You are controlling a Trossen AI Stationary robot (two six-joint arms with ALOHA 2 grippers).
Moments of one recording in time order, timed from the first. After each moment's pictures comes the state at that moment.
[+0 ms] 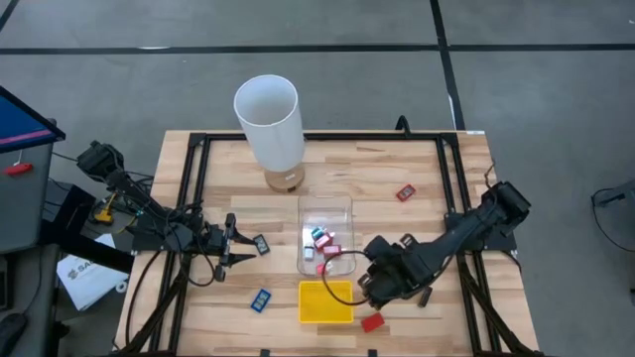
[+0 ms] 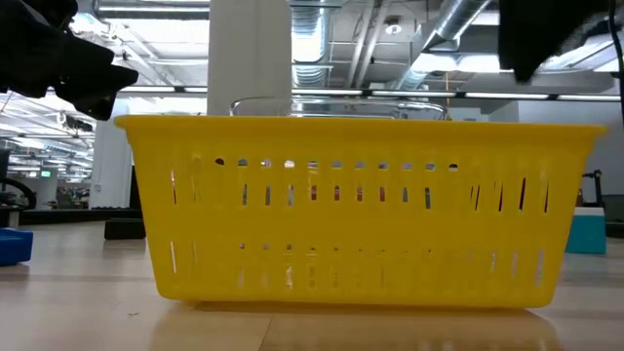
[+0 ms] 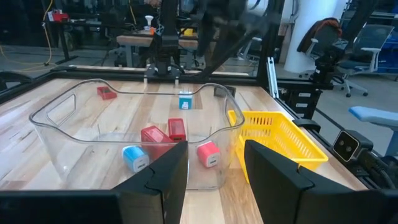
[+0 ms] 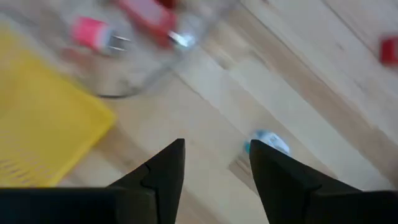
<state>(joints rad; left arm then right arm) -0.70 0.84 0.01 0.76 -0.65 -0.13 0.59 1.77 1.52 -1.32 0.38 1.40</state>
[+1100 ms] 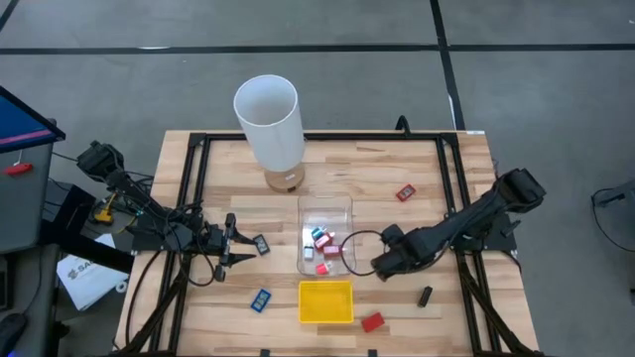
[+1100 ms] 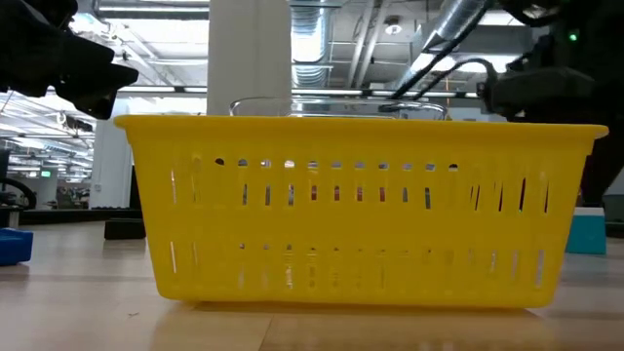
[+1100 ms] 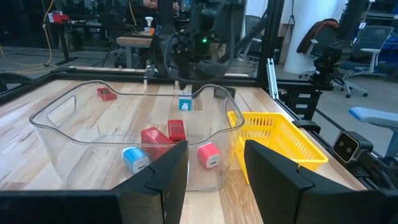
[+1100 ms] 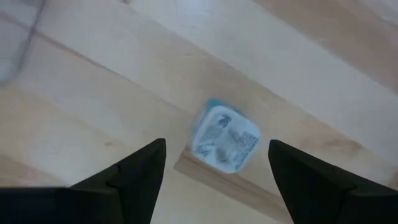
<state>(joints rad) -0.70 0.84 0.01 0.77 -0.65 -0.13 0.47 1.59 0.96 -0.93 0.16 1.51</state>
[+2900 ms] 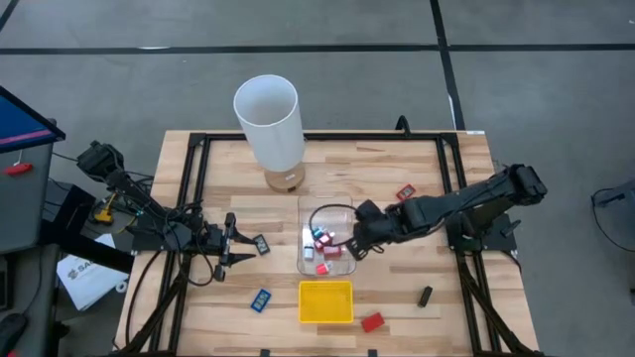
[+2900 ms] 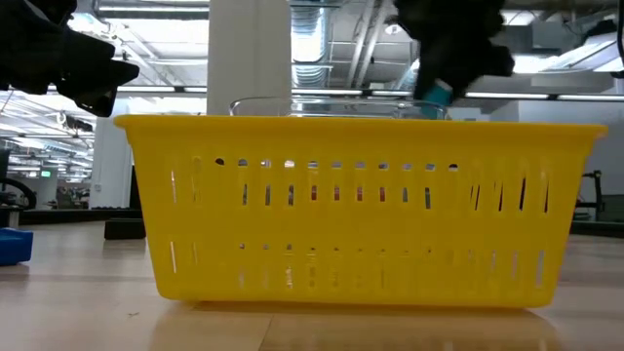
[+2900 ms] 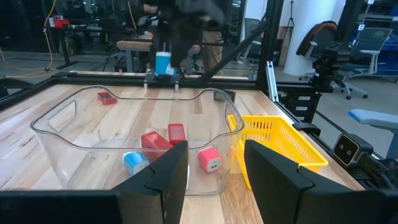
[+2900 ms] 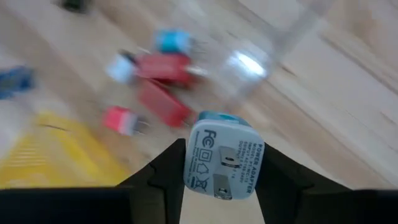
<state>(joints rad) -0.70 0.84 0.01 0.79 -0.65 -0.11 0.28 1.56 1.26 -0.89 0.29 1.07</state>
